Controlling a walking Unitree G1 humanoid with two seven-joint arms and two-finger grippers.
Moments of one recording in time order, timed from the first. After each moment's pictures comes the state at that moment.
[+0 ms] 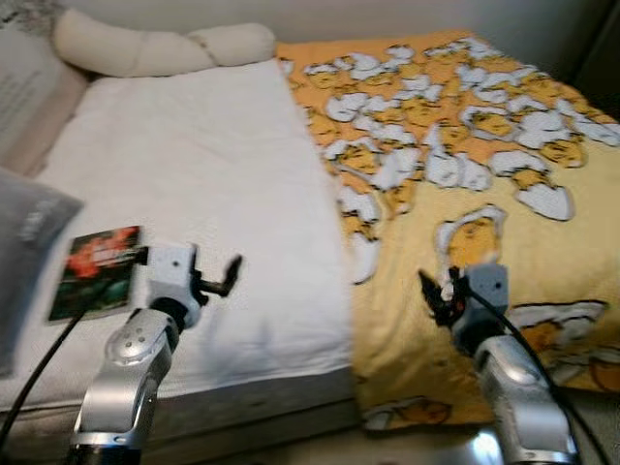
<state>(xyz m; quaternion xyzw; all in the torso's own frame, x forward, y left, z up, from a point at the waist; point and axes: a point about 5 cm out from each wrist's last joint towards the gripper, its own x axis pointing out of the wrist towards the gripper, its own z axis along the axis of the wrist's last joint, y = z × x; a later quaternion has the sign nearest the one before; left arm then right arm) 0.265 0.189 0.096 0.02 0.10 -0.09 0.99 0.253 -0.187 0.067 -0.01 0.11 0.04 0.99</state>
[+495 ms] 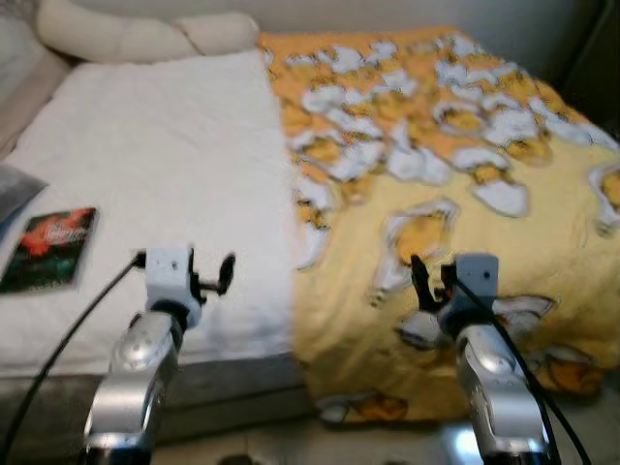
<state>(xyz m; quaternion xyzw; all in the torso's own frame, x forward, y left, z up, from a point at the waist) 0.264 0.182 0.088 0.02 0.10 -0.06 0.99 0.259 -0.181 0.070 -0.03 0.09 -0.02 1.00</state>
